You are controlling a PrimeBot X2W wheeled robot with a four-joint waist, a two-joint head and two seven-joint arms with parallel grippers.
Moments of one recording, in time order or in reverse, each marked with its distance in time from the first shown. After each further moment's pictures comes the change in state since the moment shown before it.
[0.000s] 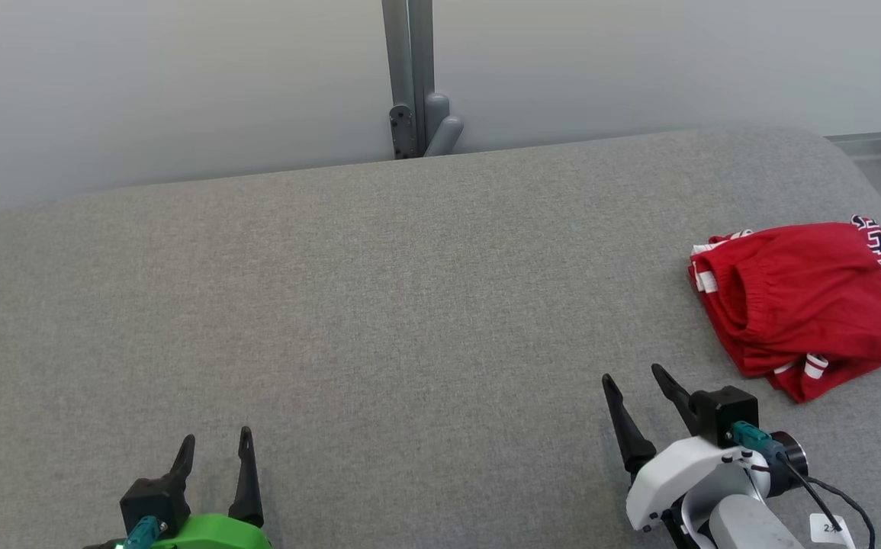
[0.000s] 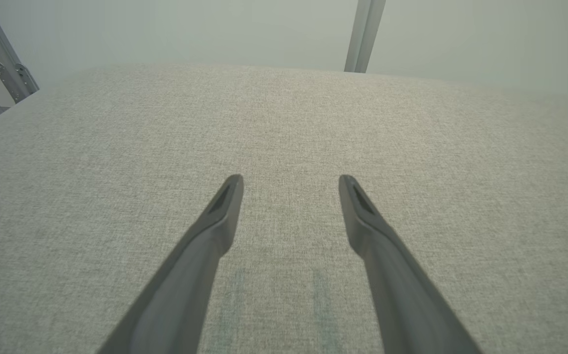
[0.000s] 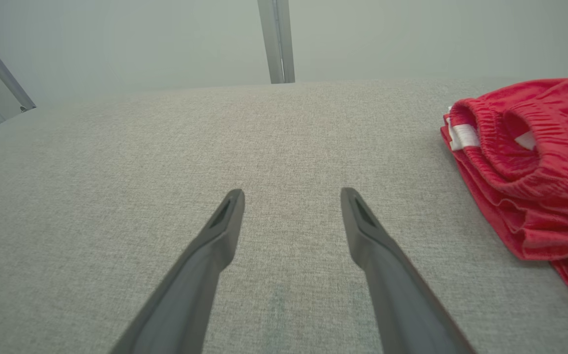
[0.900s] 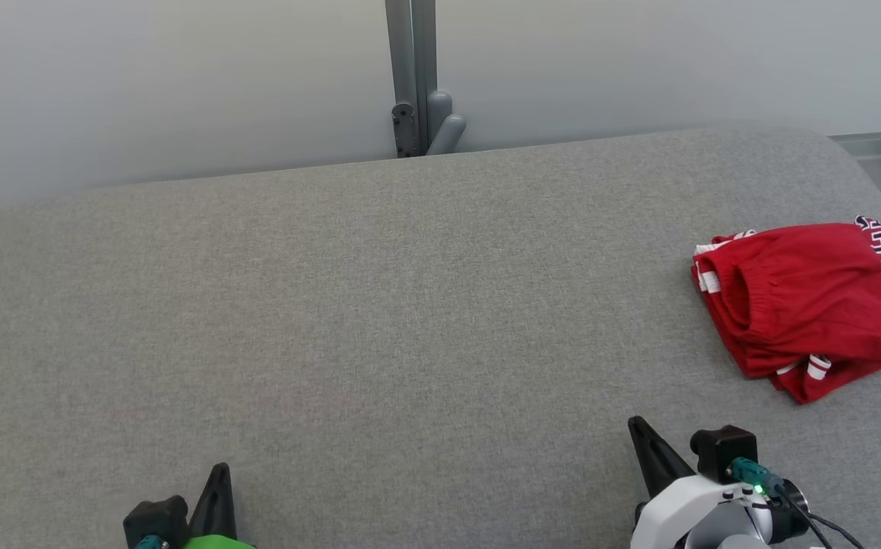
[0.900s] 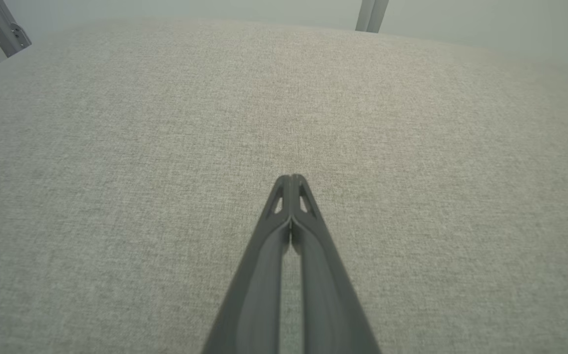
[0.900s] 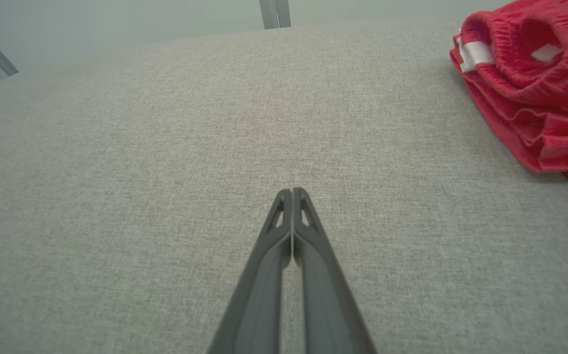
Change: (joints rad) left arm 0.021 -0.007 0.005 0.062 -0.014 -0.004 0.012; right arm 0.057 0.005 0.002 0.048 0.016 0.000 0.011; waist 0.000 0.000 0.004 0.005
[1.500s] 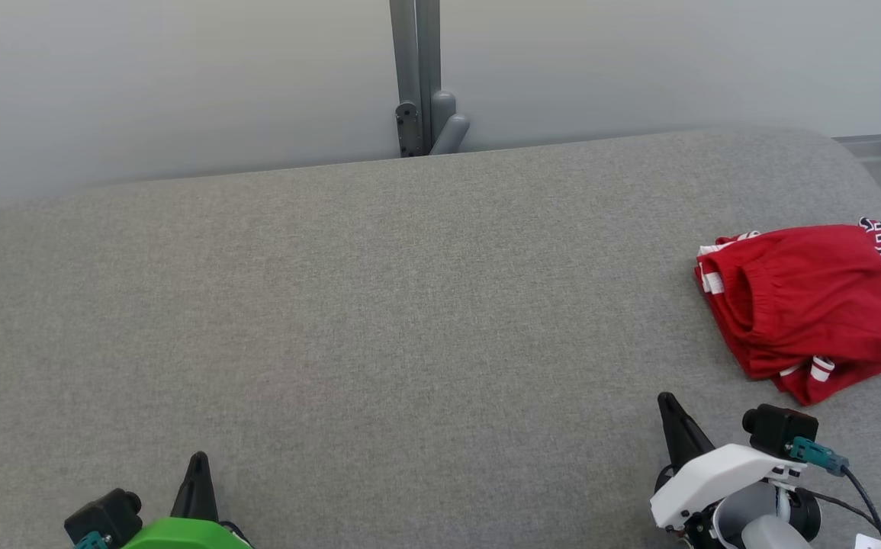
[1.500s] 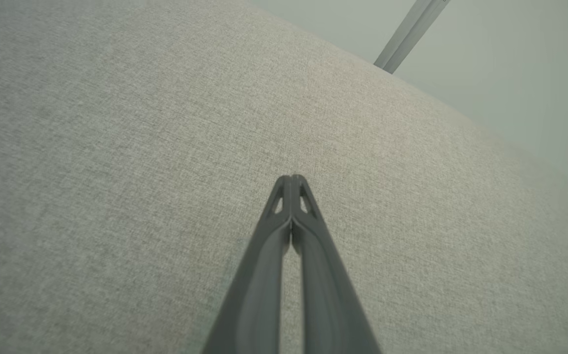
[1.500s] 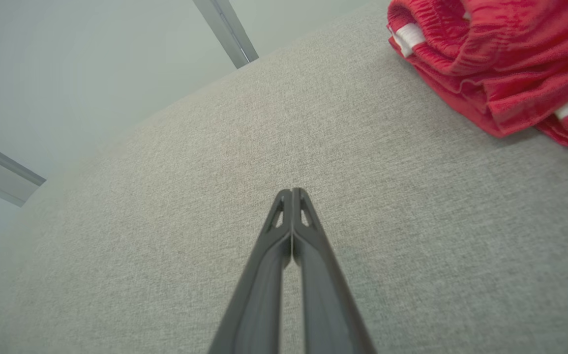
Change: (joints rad) left arm -0.003 0.000 0.033 -0.060 -0.308 -0.018 0.079; right arm 0.003 0.000 -0.059 -0.077 0.313 0.000 0.076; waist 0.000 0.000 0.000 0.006
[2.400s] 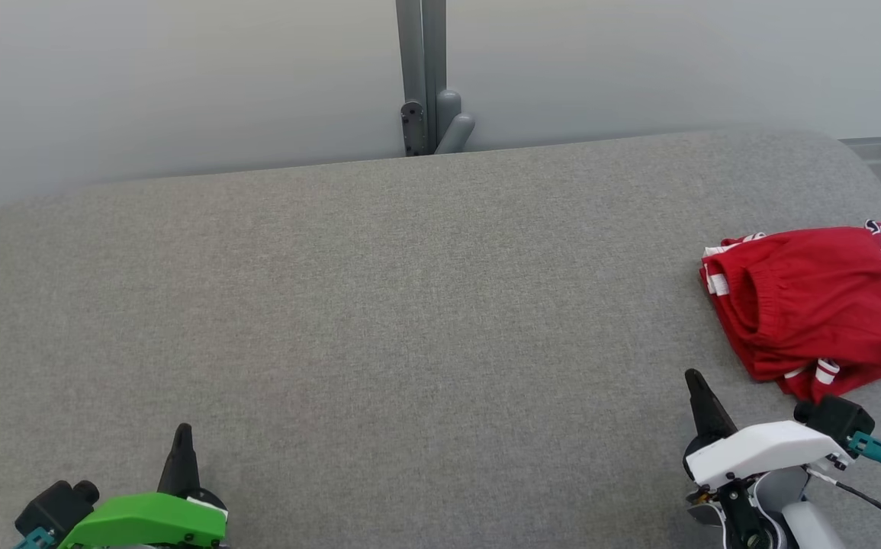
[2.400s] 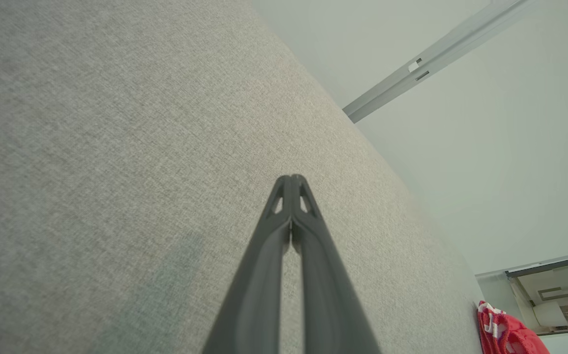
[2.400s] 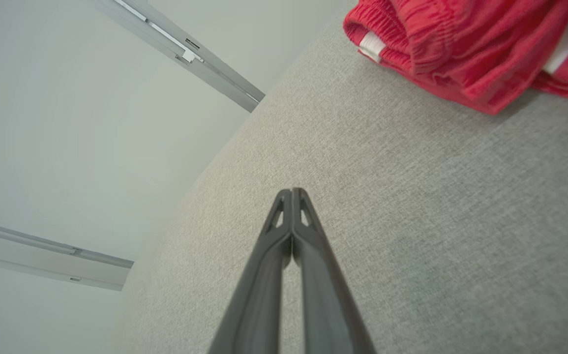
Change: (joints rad) left arm -0.023 0.001 0.041 -0.086 -0.379 -0.030 0.101; right arm 0.005 0.000 -0.074 -0.103 0.389 0.000 0.100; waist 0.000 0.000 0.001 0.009
